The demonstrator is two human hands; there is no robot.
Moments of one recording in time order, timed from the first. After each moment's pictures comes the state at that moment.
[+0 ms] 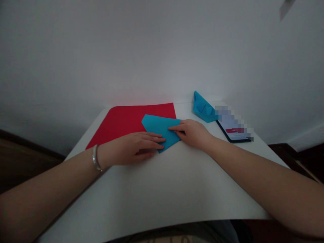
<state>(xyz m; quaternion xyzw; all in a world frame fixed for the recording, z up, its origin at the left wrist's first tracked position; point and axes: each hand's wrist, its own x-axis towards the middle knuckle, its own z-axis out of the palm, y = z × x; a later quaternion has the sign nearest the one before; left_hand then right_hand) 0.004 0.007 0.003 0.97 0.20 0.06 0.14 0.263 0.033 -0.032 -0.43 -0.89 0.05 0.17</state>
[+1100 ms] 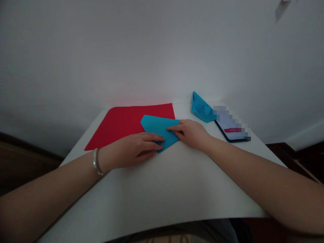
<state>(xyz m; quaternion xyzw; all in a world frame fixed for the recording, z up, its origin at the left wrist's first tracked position) 0.008 0.000 0.004 0.97 0.21 0.09 0.09 0.260 0.033 -0.029 -0.43 -0.89 0.04 0.16</state>
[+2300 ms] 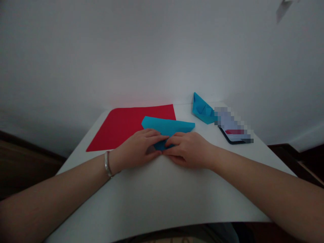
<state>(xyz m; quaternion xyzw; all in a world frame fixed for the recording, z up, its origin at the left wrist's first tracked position) 0.019 0.009 -0.008 0.94 0.31 0.12 0.05 0.246 -0.003 -0.006 -0.23 -0.97 -0.04 0.12</state>
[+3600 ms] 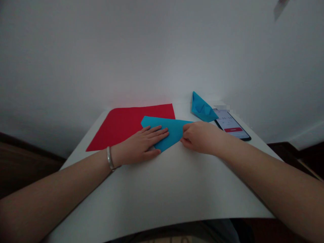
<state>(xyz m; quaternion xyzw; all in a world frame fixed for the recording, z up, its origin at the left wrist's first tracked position) 0.018 0.008 -0.013 0.94 0.33 -0.04 0.06 0.260 -0.006 0.022 -0.42 -0.90 -0.05 -0.05</state>
